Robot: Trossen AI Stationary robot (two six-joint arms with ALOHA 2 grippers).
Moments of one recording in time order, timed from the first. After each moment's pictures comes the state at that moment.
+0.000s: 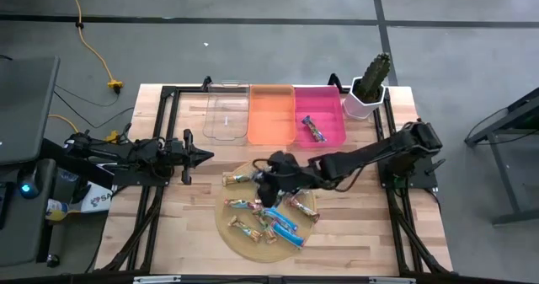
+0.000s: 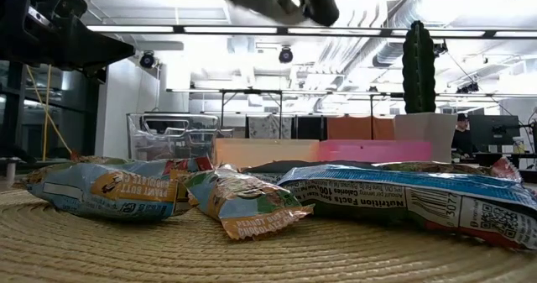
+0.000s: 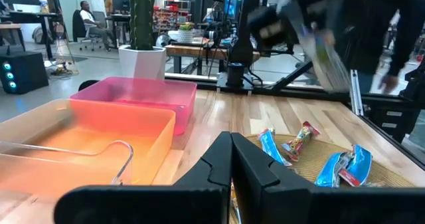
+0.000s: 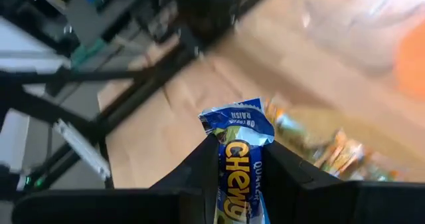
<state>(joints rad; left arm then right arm) -0.20 0.05 0.01 0.05 -0.30 -0.06 0.29 1.74 1.43 -0.25 0.39 0.87</state>
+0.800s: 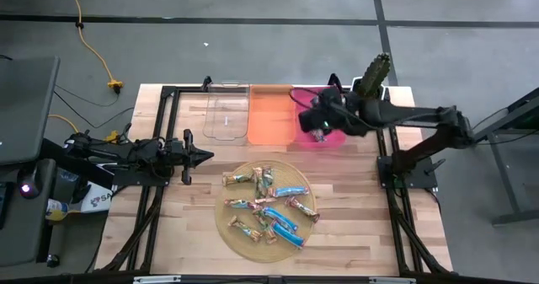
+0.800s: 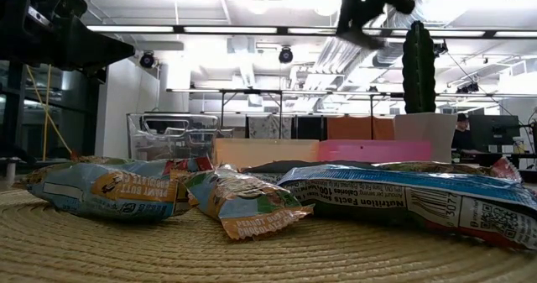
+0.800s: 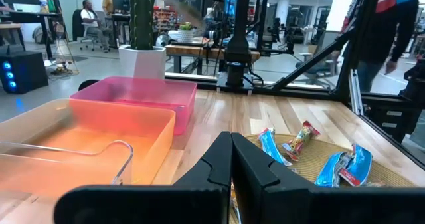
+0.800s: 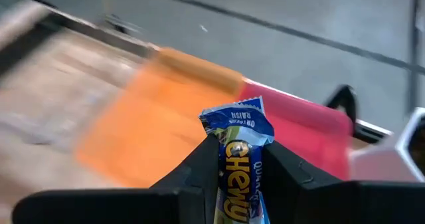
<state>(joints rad) -0.20 0.05 0.01 0.05 -0.30 -0.06 -0.10 1.43 1.43 -0.96 0.71 0.83</state>
